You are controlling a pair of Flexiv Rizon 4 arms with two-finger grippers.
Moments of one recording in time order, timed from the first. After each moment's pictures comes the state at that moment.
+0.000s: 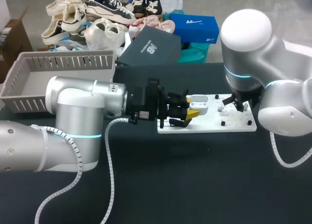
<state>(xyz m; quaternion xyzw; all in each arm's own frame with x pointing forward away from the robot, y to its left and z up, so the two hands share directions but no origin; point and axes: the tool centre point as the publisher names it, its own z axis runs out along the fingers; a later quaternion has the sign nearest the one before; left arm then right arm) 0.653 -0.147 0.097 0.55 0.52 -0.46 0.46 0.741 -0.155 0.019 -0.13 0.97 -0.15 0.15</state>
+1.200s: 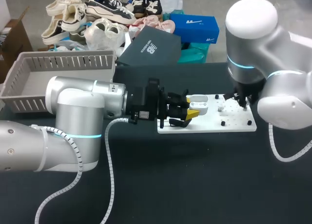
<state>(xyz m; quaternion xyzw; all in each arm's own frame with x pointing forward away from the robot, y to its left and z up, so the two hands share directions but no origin) 0.653 -0.147 0.097 0.55 0.52 -0.46 0.46 0.737 -0.152 0.041 -0.12 0.97 -0.12 0.14</state>
